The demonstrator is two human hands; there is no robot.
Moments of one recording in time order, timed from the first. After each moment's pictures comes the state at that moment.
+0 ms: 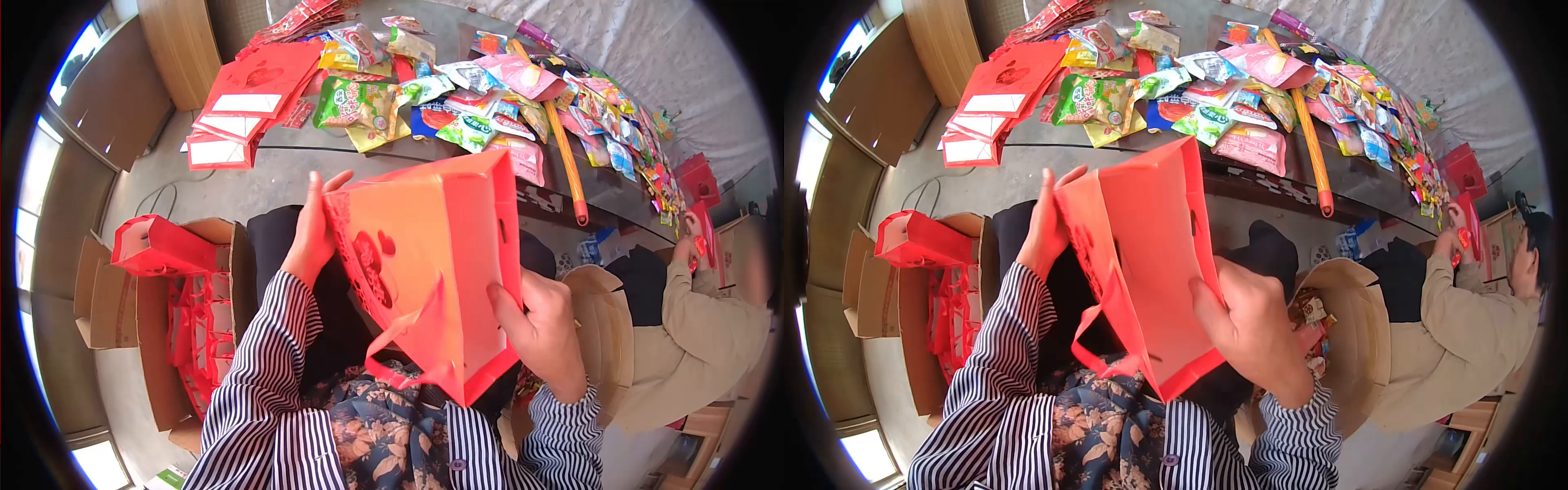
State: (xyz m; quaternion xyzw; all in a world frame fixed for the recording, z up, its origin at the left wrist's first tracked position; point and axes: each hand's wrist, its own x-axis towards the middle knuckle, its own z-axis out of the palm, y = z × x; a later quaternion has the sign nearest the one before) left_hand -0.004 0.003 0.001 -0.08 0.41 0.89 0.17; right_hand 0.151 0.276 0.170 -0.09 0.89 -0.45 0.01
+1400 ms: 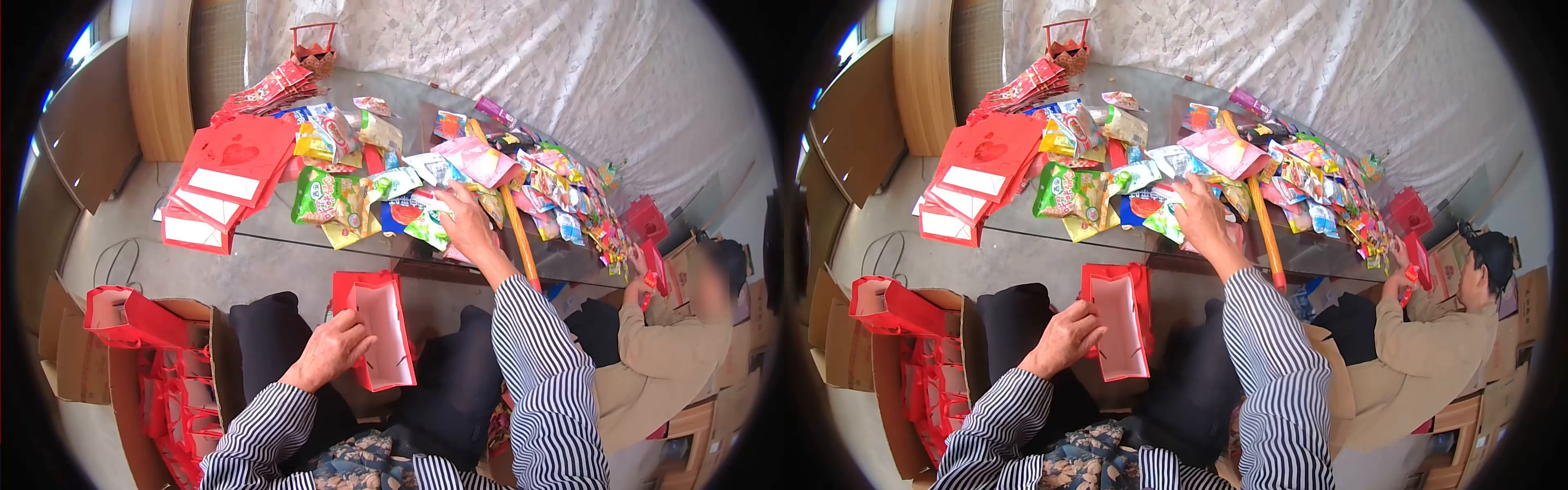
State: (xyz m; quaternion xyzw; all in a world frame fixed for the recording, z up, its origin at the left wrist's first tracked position) left_hand 0.031 0.018 0.014 0.36 0.83 0.41 -0.10; right_hand -0.122 0.327 0.075 -0.15 0.95 -0.17 -0.20
